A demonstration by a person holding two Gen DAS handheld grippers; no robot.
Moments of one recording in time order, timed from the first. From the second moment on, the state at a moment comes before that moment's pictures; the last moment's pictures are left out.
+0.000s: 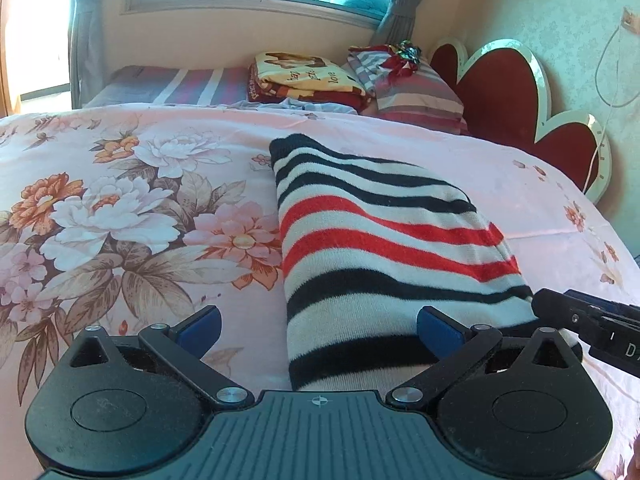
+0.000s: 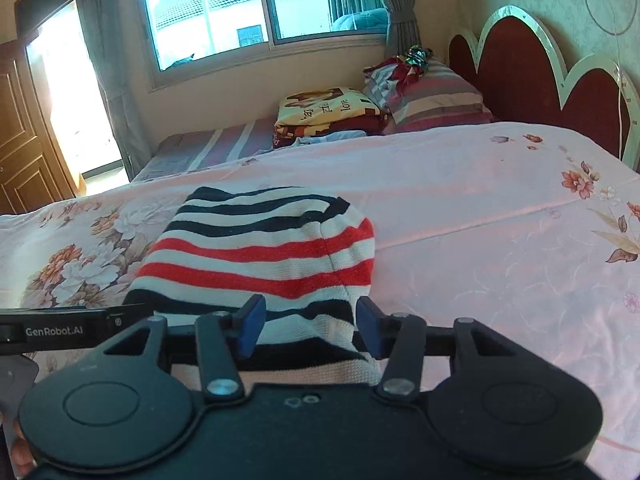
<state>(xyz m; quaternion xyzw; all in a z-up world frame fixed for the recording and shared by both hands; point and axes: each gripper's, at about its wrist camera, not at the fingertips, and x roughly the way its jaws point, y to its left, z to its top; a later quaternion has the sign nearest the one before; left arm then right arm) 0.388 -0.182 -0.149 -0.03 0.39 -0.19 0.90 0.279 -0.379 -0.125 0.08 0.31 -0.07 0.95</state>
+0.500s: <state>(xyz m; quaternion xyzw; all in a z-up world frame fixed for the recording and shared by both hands) 0.352 -0.180 -0.165 0.01 0.43 -0.19 0.88 0.259 -0.357 -0.151 0.07 0.38 -0.09 0.92</state>
